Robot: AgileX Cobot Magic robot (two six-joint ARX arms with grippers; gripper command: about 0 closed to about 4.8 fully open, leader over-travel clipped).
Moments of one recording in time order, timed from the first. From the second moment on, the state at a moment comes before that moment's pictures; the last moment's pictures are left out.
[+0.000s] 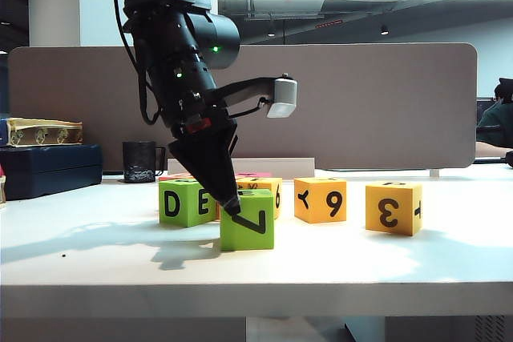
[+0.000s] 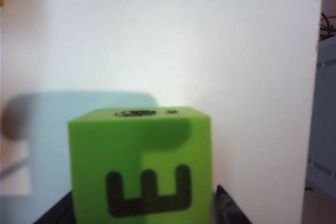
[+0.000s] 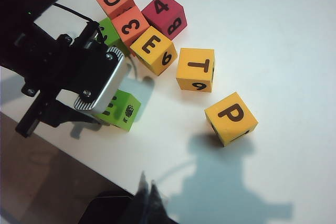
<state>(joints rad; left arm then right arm) -0.57 1.96 1.52 -0.90 0.37 0.89 0.37 1.11 1.30 -0.96 -0.24 0.05</state>
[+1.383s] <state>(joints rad) -0.57 1.96 1.74 -0.97 0.27 0.59 0.37 1.11 1.30 -0.96 -0.24 0.05</state>
